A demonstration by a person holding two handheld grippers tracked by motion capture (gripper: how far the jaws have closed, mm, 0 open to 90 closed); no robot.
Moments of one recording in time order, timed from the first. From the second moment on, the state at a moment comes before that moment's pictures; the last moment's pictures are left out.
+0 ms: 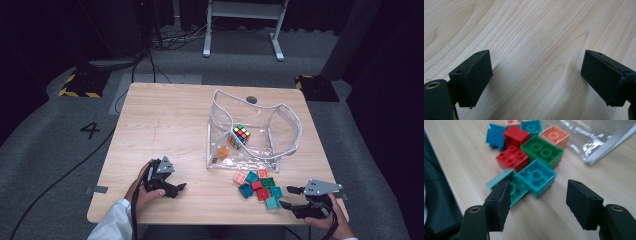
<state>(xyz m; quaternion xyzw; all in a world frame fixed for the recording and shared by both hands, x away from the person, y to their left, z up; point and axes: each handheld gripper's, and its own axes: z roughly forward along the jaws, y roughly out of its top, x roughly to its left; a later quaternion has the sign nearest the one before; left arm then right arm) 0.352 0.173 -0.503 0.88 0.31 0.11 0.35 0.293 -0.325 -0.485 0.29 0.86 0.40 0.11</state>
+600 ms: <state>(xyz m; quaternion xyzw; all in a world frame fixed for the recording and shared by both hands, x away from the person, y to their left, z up) 0.352 0.173 -0.503 0.88 0.31 0.11 0.35 0.278 -0.305 -0.502 0.29 0.86 0.41 0.09</state>
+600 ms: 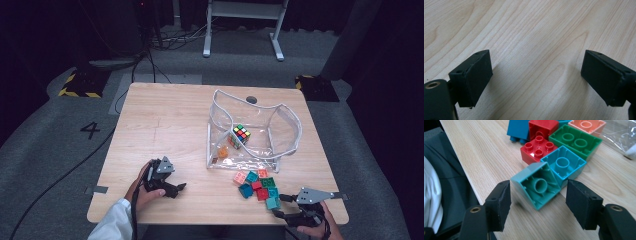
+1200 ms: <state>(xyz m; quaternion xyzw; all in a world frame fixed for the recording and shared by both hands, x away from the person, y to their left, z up) 0.352 0.173 -0.503 0.88 0.31 0.11 0.35 0.277 -0.293 -0.503 0.29 0.86 0.40 0.13</state>
